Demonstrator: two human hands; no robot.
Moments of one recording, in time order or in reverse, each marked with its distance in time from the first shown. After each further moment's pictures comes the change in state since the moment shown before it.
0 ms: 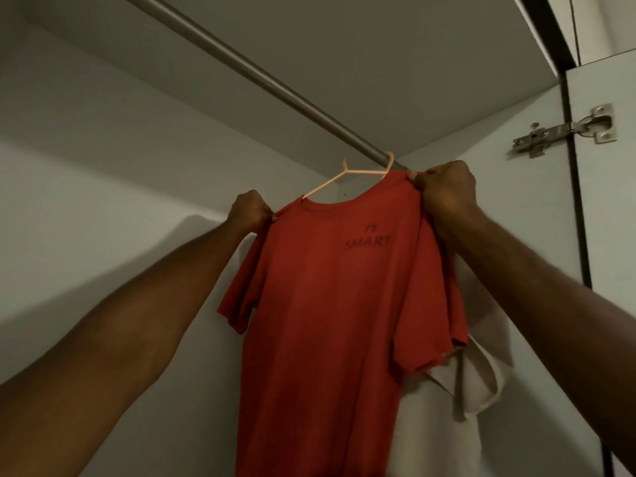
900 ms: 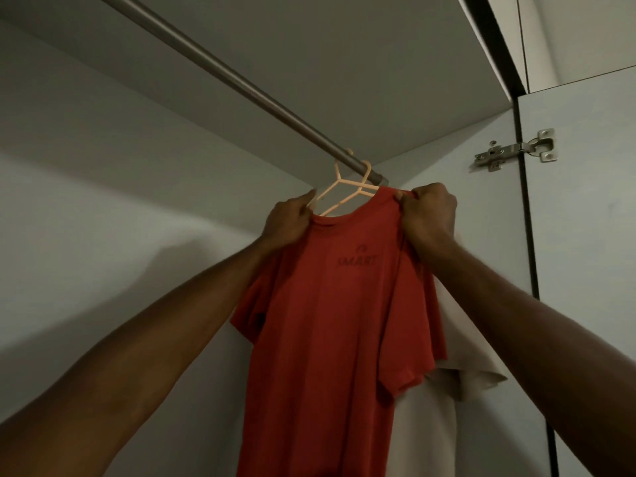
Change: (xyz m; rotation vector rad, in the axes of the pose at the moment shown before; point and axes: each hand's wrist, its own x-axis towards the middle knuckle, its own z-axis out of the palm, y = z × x) left_hand -0.046 0.085 0.047 -0.192 0.038 0.432; right_hand -0.034 -0.008 -0.014 -0.251 0.107 -0.044
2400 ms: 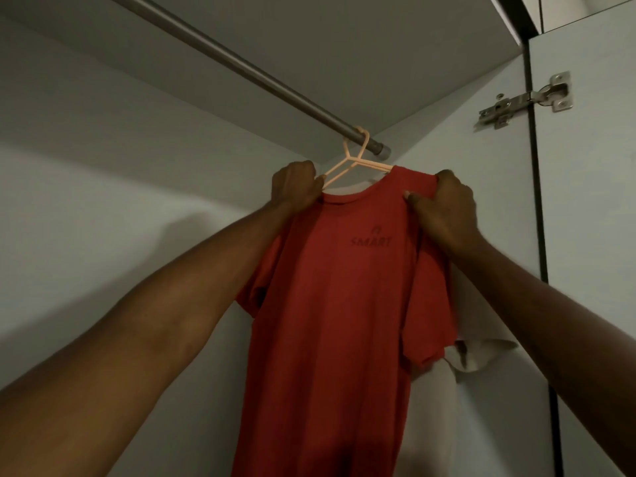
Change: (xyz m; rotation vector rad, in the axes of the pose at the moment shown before) left_hand 0.024 0.030 0.010 0.476 0.017 -0.038; right_hand -0.008 0.063 -0.020 -0.161 -0.111 -0.062
